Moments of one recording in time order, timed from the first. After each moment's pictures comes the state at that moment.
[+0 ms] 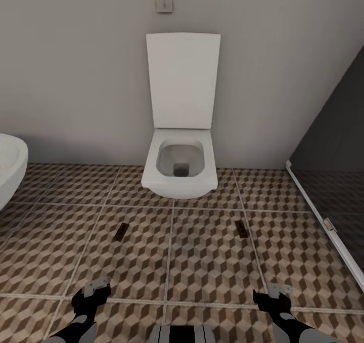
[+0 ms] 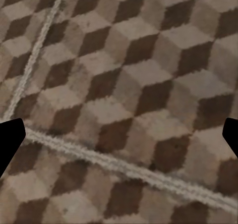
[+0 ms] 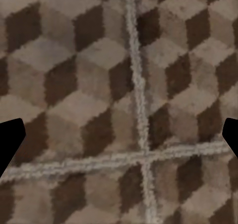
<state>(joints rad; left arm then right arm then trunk) -0.57 0.09 -0.08 -0.08 0.22 -0.43 0.21 -0.63 -0.12 -0.27 0.03 0.22 -0.32 -0.11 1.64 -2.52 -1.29</state>
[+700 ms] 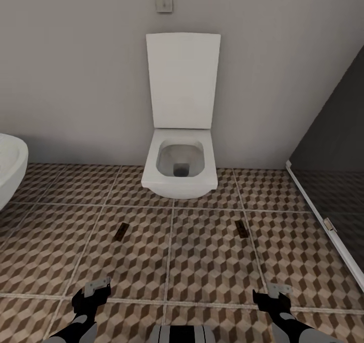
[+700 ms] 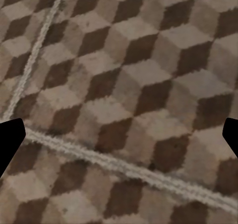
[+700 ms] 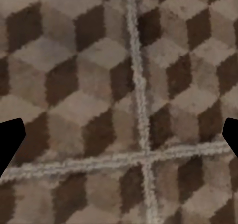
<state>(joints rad) -0.57 0.09 -0.08 -0.08 0.22 -0.43 0.21 -0.63 -0.12 -0.27 0.03 0.22 -0.32 -0.11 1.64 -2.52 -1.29</state>
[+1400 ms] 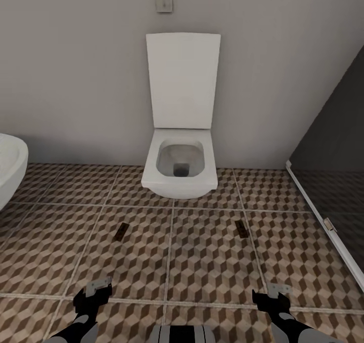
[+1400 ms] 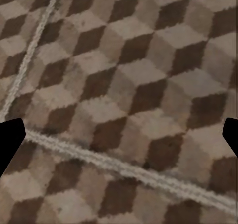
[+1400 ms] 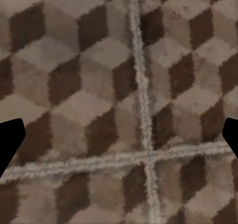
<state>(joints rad) -0.57 0.08 -0.08 -0.08 0.22 -0.43 0.21 -0.63 -0.11 -0.27 0.03 0.22 -0.32 -0.11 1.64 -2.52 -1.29</state>
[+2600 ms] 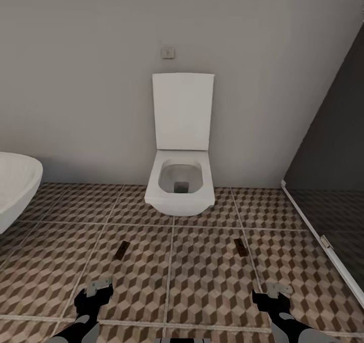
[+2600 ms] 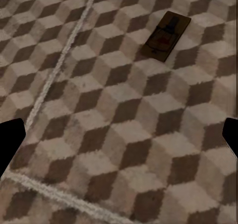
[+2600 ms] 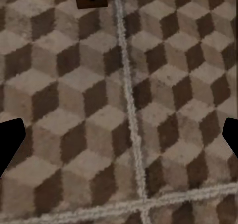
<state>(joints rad) -0.57 0.07 -0.08 -0.08 0.22 -0.43 0.21 -0.63 -0.11 -0.27 0.03 0.22 -0.32 -0.11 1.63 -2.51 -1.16</state>
